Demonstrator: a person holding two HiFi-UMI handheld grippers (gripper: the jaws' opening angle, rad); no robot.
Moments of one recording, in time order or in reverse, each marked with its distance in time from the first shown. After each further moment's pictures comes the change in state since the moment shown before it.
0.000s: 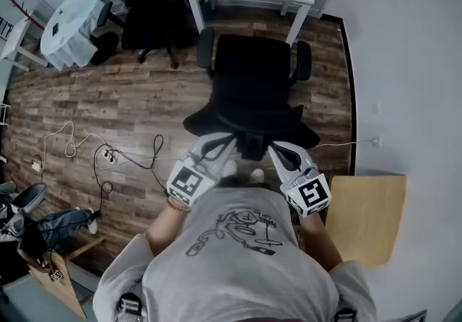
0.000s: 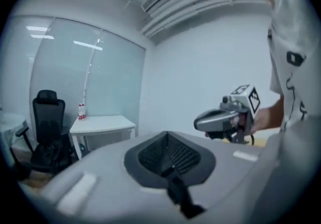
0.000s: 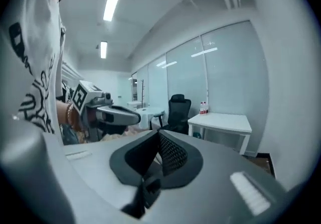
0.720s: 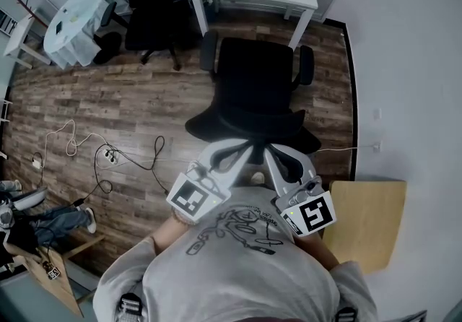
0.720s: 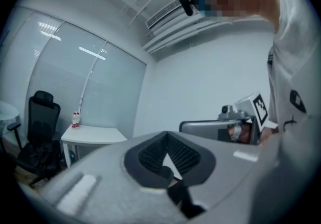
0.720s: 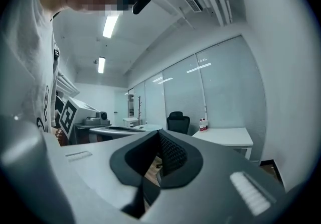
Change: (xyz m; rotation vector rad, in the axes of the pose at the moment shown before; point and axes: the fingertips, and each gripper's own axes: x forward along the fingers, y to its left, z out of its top) left arm -0.004 -0.031 0.084 -0.093 -0.189 -0.015; right arm -0.008 0.024 0.094 0.016 -0.179 -0.035
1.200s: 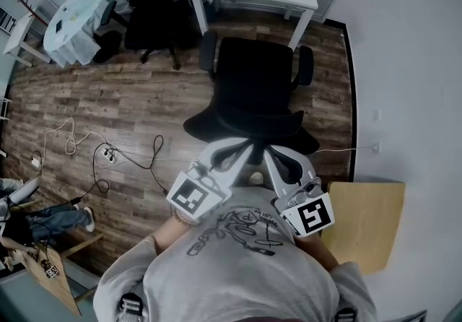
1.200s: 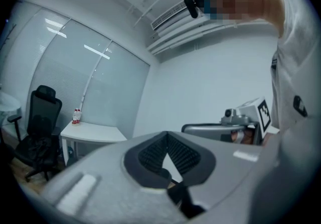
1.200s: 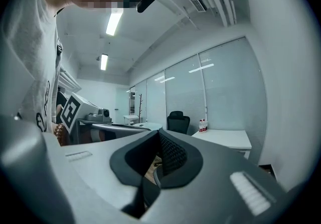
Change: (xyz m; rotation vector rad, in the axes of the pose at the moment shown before) left arm 0.009 -0.001 -0.001 -0.034 -0.019 0.013; right arm -0.005 -0.004 -0.004 -0.040 0.010 0.006
